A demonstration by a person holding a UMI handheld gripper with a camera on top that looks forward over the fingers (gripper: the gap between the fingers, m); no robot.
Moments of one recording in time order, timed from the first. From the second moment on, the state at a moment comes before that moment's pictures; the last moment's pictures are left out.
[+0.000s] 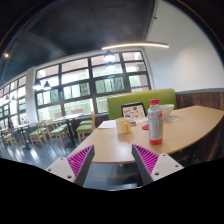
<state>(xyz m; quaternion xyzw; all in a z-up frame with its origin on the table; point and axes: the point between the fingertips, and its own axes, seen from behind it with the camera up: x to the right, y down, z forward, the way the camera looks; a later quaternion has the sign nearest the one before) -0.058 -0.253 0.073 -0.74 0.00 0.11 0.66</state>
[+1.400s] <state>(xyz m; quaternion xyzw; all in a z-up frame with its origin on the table) 0.134 -0.103 0.113 -0.72 -0.03 -0.14 0.67</state>
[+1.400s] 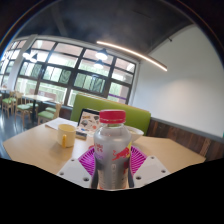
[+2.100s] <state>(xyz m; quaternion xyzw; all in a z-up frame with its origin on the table) 0.069 0.108 0.186 -0.38 -0.52 -0.69 0.32</state>
